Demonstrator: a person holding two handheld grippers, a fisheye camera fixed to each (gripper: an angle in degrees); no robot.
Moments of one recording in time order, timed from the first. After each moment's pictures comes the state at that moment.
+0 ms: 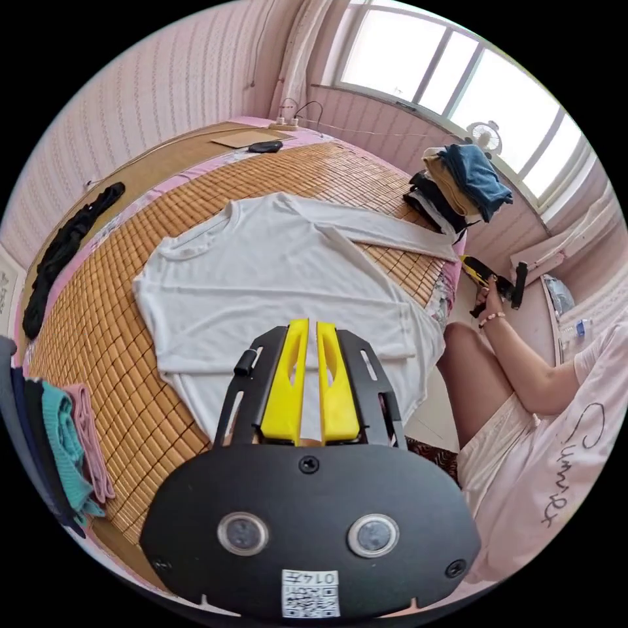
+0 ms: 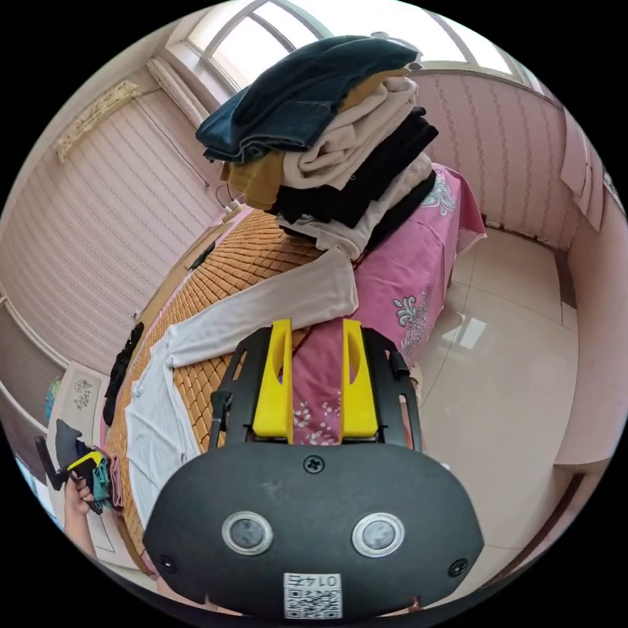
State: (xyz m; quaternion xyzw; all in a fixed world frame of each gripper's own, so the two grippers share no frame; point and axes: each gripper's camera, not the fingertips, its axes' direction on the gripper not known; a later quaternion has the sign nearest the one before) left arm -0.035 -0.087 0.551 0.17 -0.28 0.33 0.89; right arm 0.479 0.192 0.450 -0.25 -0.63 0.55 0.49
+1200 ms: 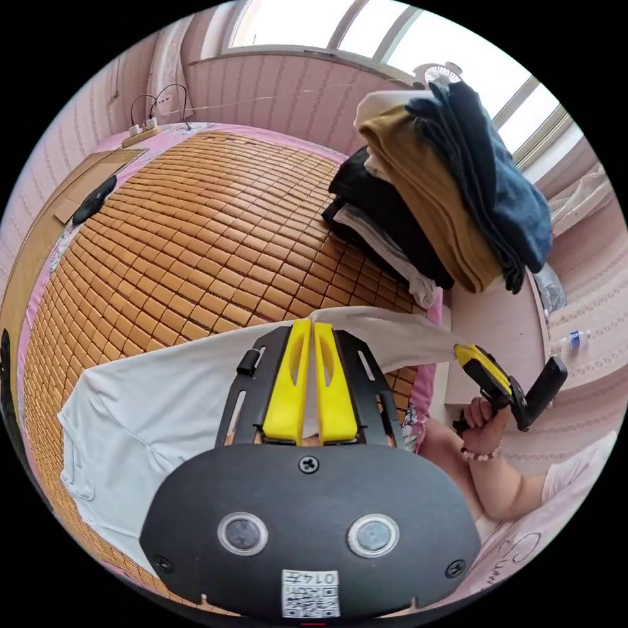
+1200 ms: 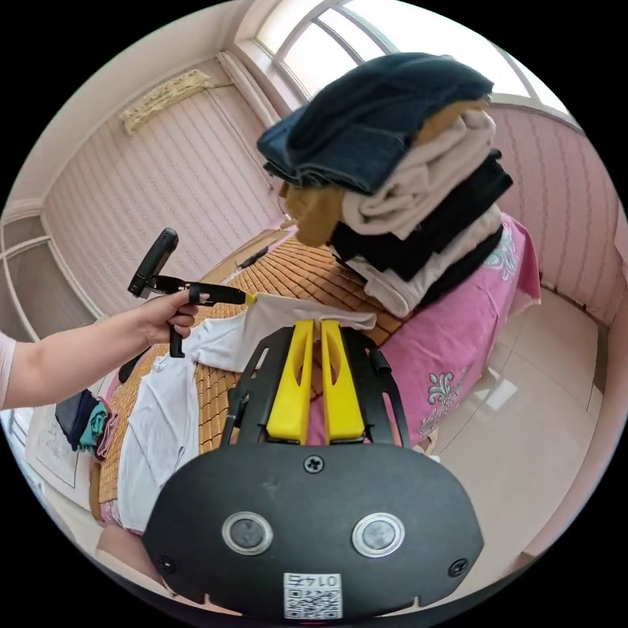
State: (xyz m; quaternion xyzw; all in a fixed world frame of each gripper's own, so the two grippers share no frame) left arm 0.193 -0.319 0.782 0.06 -0.23 0.43 0.87; right arm 0.535 0.261 0.482 -0.07 -0.68 0.51 0.52
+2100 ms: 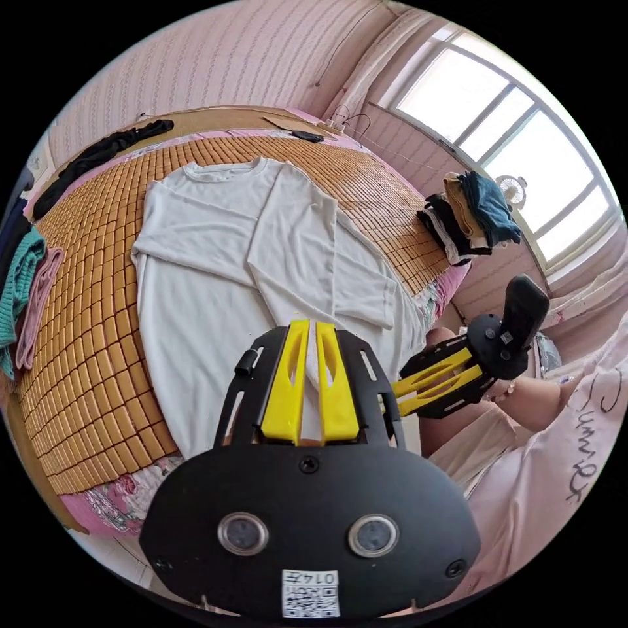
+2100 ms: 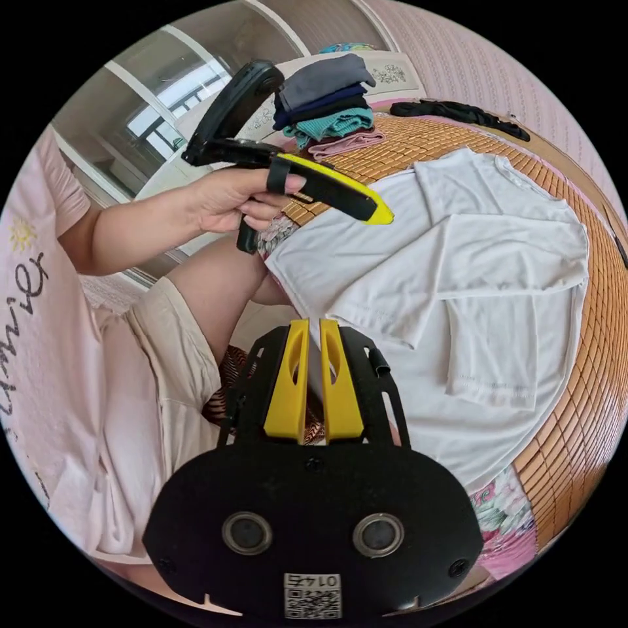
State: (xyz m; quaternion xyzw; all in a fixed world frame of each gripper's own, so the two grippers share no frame) left arm -0.135 0.038 0.617 0.24 -0.22 0.21 0.92; right arm 0.517 0.080 0.028 0.20 -0.91 -0.14 0.32
